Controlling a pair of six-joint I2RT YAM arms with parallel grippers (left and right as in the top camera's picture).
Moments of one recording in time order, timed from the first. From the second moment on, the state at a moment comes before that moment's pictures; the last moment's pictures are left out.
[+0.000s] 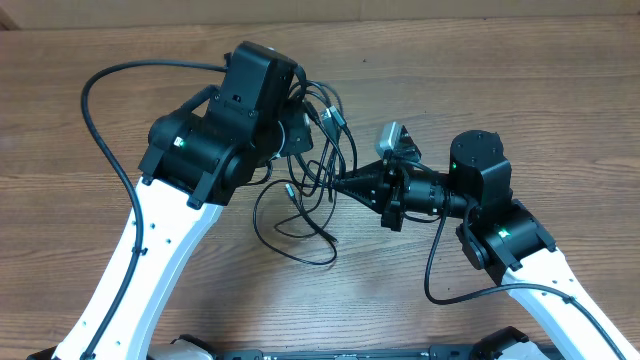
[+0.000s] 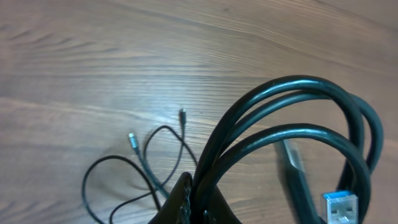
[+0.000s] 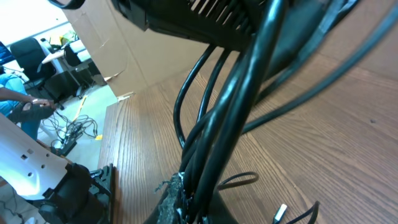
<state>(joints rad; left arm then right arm) -0.50 1.51 1.80 -1.22 -0.07 -0.70 0.43 1.13 0.85 -0.04 -0.88 0.03</state>
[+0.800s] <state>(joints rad) -0.46 1.49 1.82 -1.27 -0.24 -0.73 0.44 1.13 0.85 -0.23 -0.35 0.44</state>
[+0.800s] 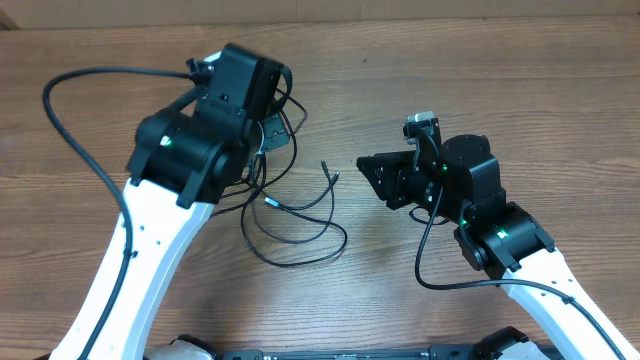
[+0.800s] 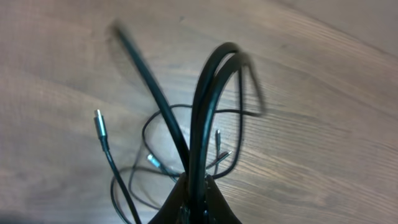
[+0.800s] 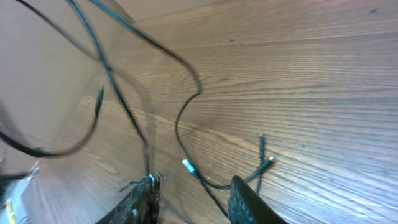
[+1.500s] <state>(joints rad) -0.46 1.33 1.95 -1.35 -0.62 -0.07 0.44 1.13 0.85 -0.23 -0.32 0.46</state>
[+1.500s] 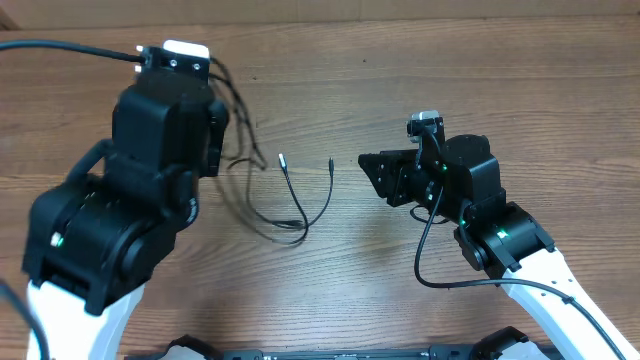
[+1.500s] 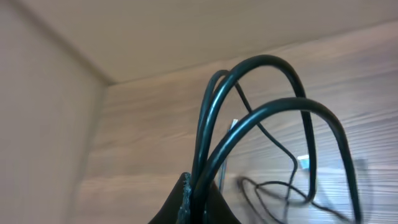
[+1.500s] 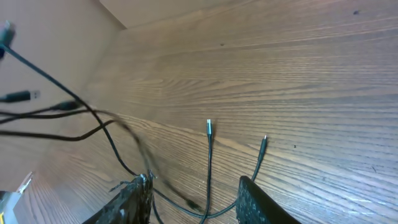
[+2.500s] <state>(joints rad) -0.48 1.72 1.82 -1.33 0.10 -0.07 0.12 1.13 0.85 -0.31 -0.32 0.46</state>
